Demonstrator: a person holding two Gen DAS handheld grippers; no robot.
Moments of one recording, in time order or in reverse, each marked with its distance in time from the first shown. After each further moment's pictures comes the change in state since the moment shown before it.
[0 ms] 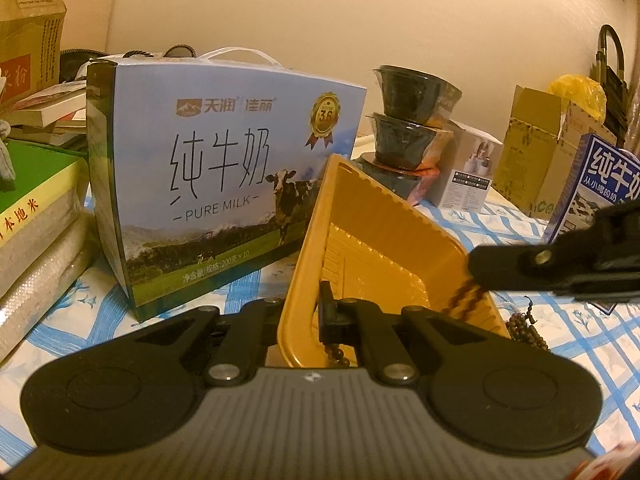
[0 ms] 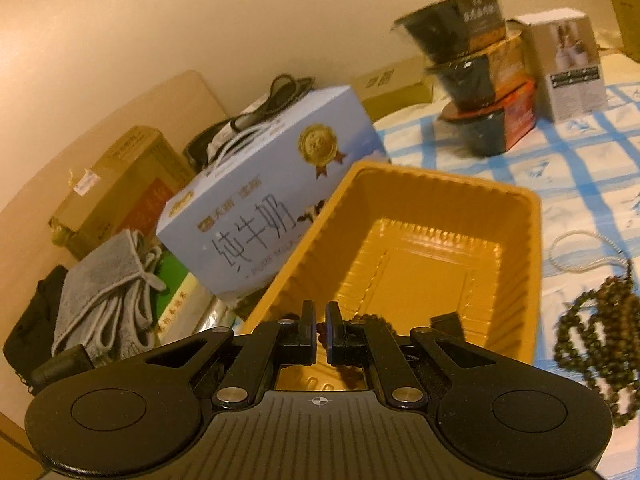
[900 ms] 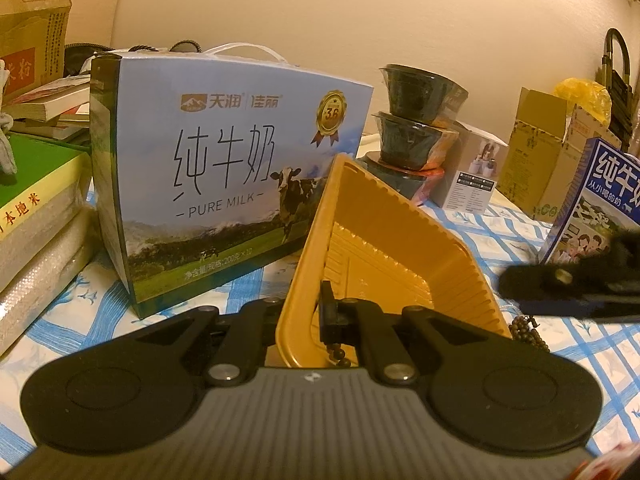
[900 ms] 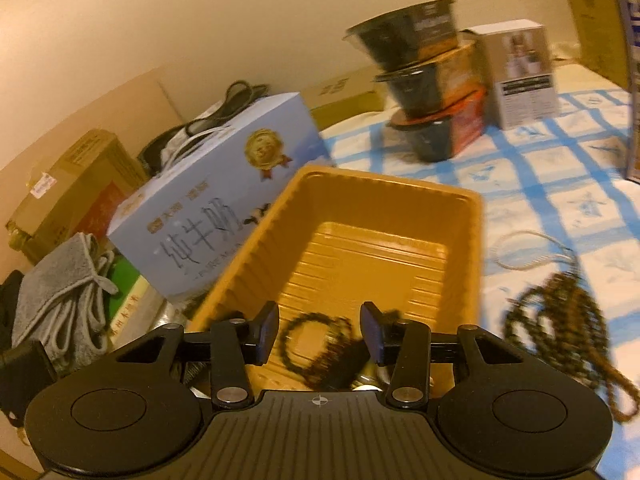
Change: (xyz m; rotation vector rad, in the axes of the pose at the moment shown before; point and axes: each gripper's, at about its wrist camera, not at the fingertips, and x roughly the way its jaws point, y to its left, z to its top) left arm 0.004 0.001 0.001 -0.018 0.007 0.011; right arm -0.020 -0.012 -0.010 0.006 -0.044 -0.169
